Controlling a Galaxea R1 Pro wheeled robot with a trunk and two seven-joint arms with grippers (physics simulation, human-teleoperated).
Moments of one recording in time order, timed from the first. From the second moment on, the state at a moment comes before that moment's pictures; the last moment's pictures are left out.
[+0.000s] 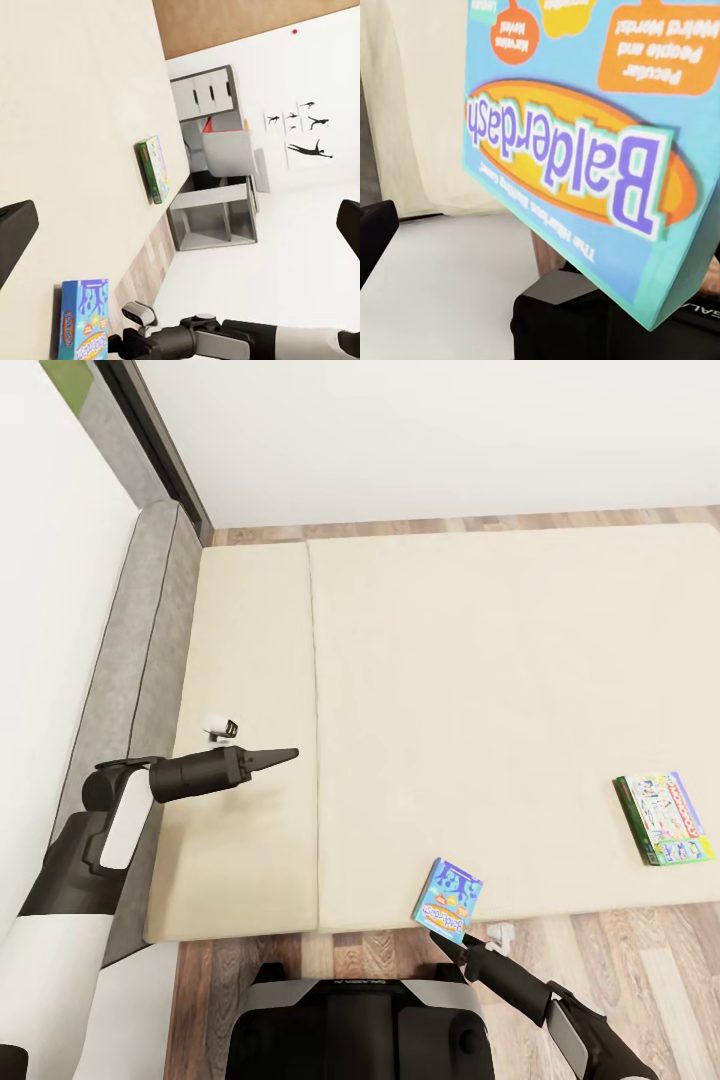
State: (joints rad) left arm -0.81 0.19 0.02 -1.37 0.52 1.04 -1.07; right arm -0.47 -0.10 -0.23 -0.47 -0.25 0.01 1.07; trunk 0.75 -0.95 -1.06
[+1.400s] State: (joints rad) left arm -0.81 0.19 0.01 -1.37 0.52 1.04 -1.07; right arm -0.47 -0.10 -0.23 -0.47 -0.26 0.02 1.07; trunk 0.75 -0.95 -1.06
